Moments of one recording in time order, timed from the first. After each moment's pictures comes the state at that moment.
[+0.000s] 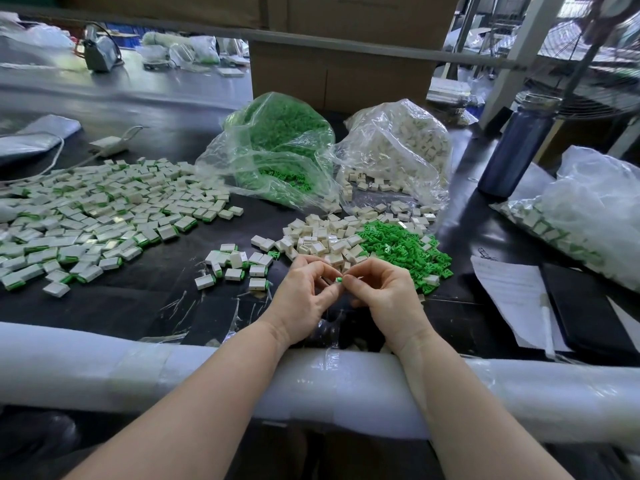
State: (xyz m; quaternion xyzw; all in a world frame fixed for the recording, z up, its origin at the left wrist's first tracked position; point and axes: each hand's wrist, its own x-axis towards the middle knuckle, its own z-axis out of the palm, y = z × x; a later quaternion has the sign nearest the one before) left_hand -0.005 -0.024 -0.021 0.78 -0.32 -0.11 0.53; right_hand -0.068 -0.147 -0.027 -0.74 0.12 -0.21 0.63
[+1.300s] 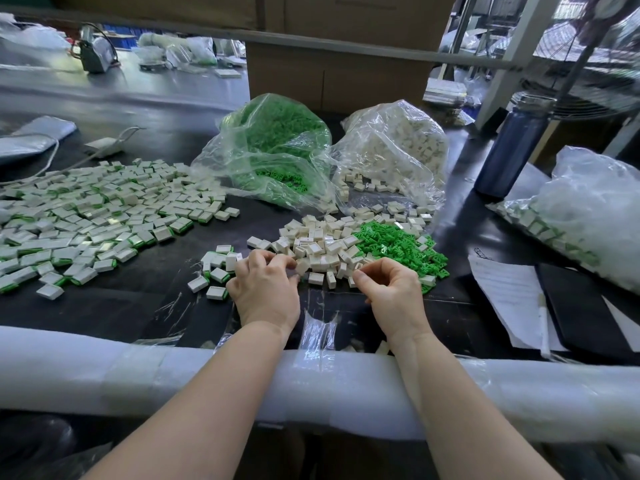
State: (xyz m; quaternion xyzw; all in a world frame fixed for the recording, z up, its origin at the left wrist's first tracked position) left_hand 0.010 -0.020 -0.033 0.96 -0.11 0.06 0.27; right_hand -0.069 -0.152 -0.028 -0.77 0.21 -0.26 0.55
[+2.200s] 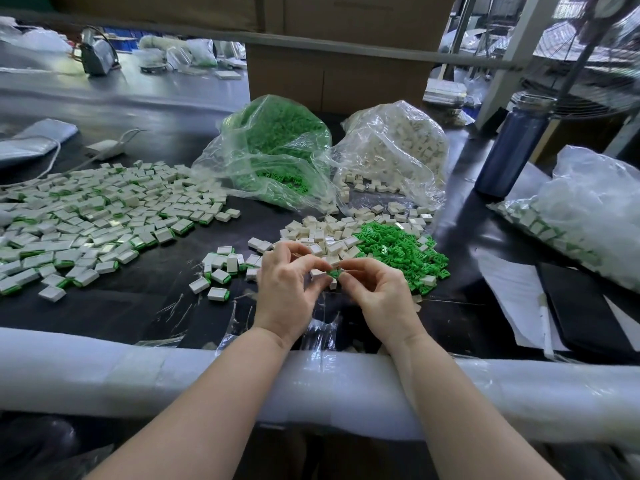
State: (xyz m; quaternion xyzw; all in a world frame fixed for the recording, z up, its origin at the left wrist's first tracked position) left_hand -0.002 -0.023 -0.027 0.86 -0.27 0.12 0.42; right_hand -0.068 -0.143 -0.026 -0.77 0.12 -0.22 0.58
